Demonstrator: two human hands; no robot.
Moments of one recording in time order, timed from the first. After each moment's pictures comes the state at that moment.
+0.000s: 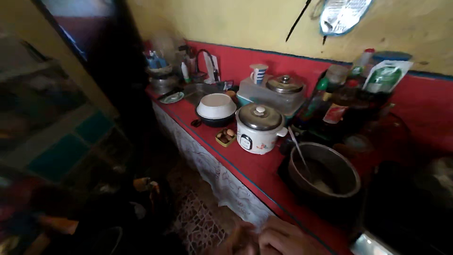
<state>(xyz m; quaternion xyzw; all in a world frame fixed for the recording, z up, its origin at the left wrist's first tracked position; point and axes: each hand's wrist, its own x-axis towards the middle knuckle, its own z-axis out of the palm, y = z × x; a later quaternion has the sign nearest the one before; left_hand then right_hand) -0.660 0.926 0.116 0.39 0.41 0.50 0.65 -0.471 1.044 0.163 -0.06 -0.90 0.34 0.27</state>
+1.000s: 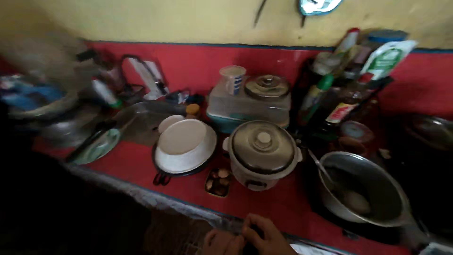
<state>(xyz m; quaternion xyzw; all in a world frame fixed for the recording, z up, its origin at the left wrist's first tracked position) -0.893 1.182 0.105 0.76 0.52 0.39 0.04 -0.725 1.215 0.127 -0.44 -0.60 0.59 0.31</state>
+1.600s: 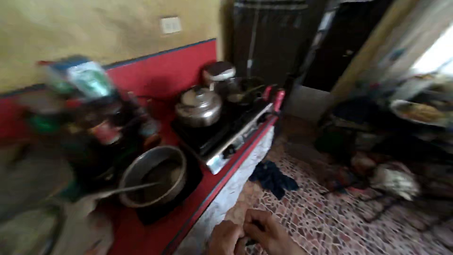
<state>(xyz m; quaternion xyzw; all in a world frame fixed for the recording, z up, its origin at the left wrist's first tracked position) -0.574 1.048 0.131 0.90 0.04 0.18 0.40 -0.466 0.906 0.108 -0.66 -0.36 0.26 0.61</state>
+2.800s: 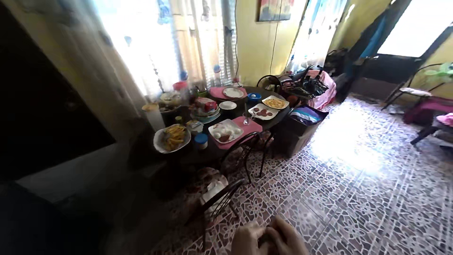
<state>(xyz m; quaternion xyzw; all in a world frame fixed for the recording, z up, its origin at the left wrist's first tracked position) -0.066 0.269 0.102 0.70 -0.53 -0.24 0.42 -0.198 0.175 0.096 -0.80 0.32 -0.22 0.45</state>
